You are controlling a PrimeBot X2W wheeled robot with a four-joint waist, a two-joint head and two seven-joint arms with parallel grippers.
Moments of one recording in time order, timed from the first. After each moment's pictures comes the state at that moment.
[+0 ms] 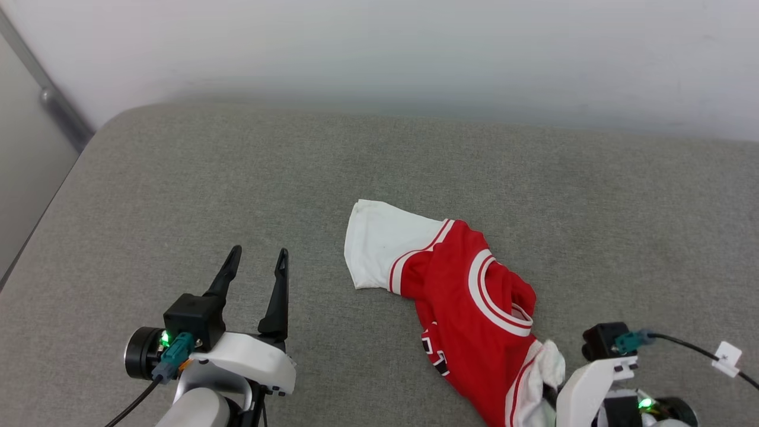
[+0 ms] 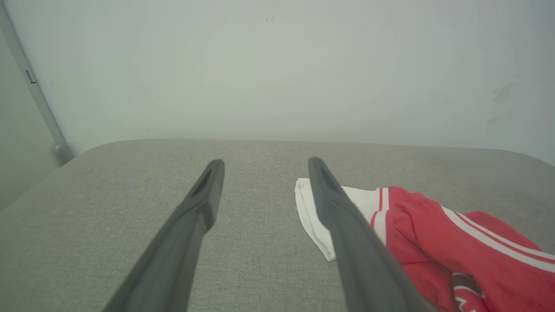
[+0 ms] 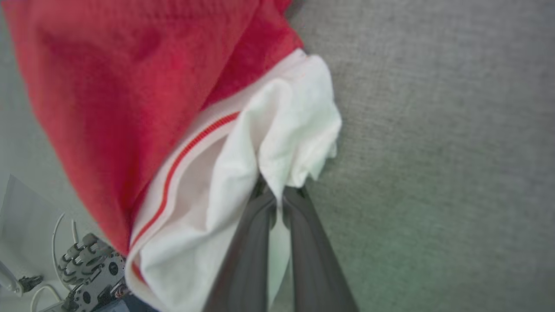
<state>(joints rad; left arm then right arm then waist) -0.21 0.37 -0.50 0.13 -0.55 0.25 -0.26 -0.04 -0.08 0.09 0.26 0.31 0.13 0.63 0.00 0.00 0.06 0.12</state>
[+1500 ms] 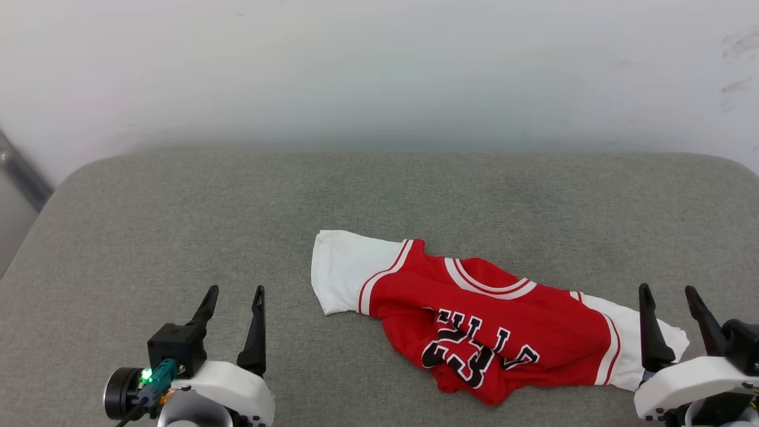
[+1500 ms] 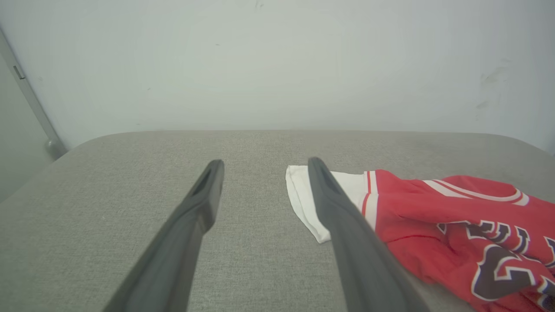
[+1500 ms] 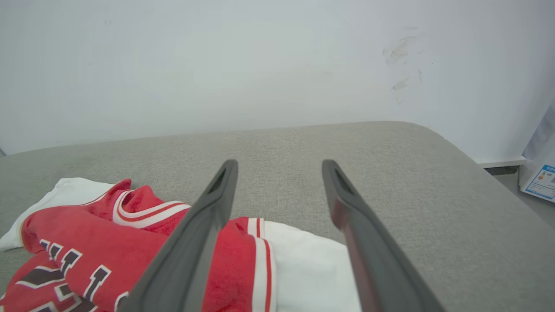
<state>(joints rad) -0.12 0.41 -0.48 0.12 -0.57 0.29 -0.22 -0.05 -0.09 -0.17 0.23 0.14 0.13 -0.13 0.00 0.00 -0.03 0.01</state>
